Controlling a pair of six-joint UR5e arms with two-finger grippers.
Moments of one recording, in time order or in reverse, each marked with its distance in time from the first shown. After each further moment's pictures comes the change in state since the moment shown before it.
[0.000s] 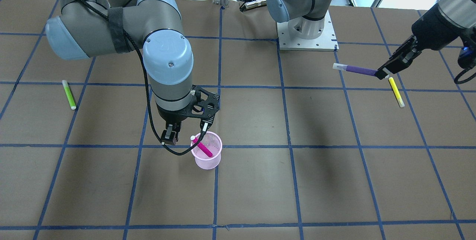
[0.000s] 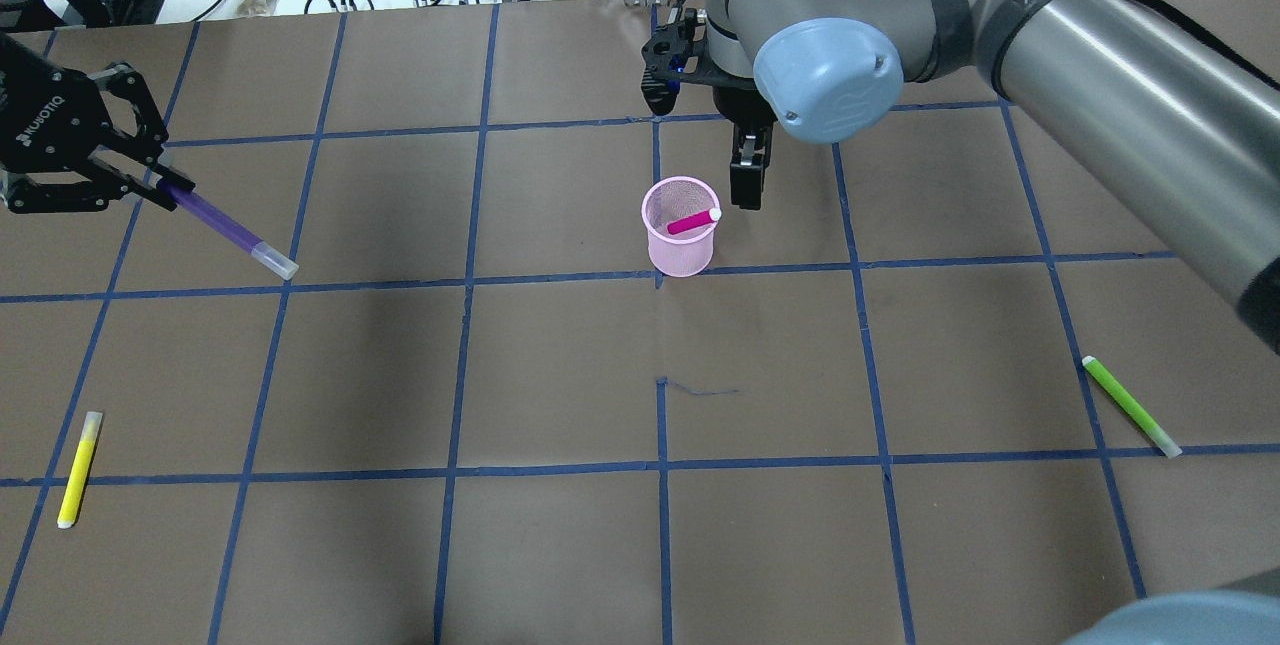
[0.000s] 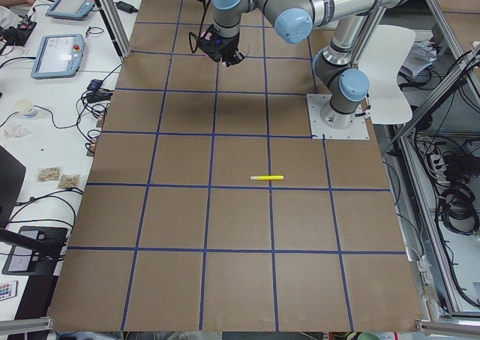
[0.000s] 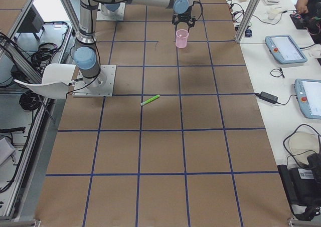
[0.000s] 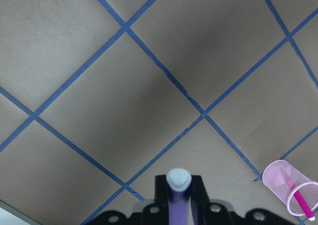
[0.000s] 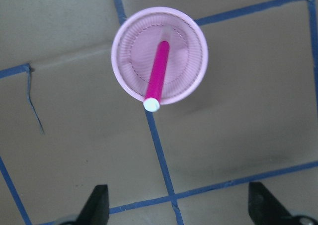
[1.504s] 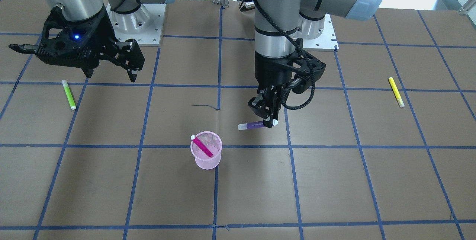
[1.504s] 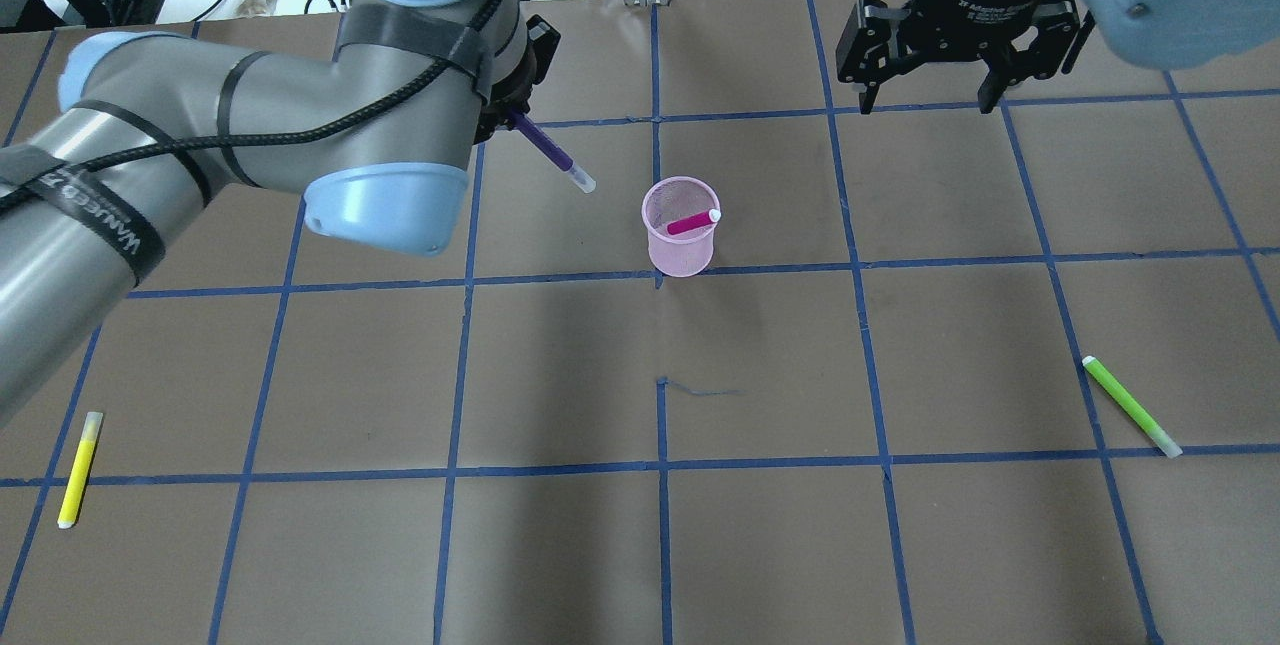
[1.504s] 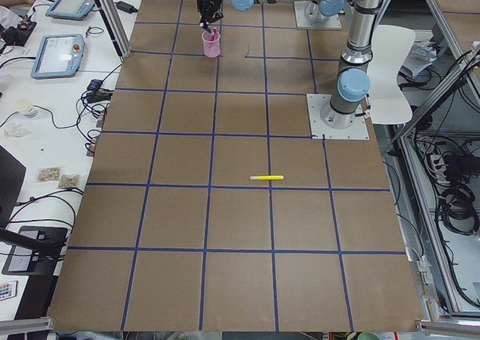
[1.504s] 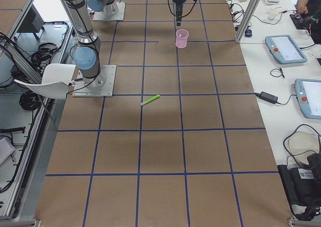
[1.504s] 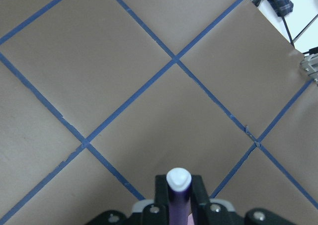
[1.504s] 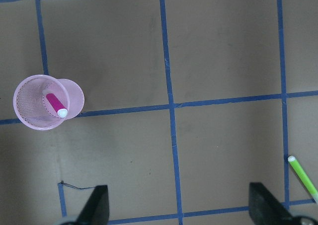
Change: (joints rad) left arm -0.720 -0.244 -0.043 0.713 0.446 -0.673; right arm -0.180 -0.294 0.030 0.188 0.040 1.196
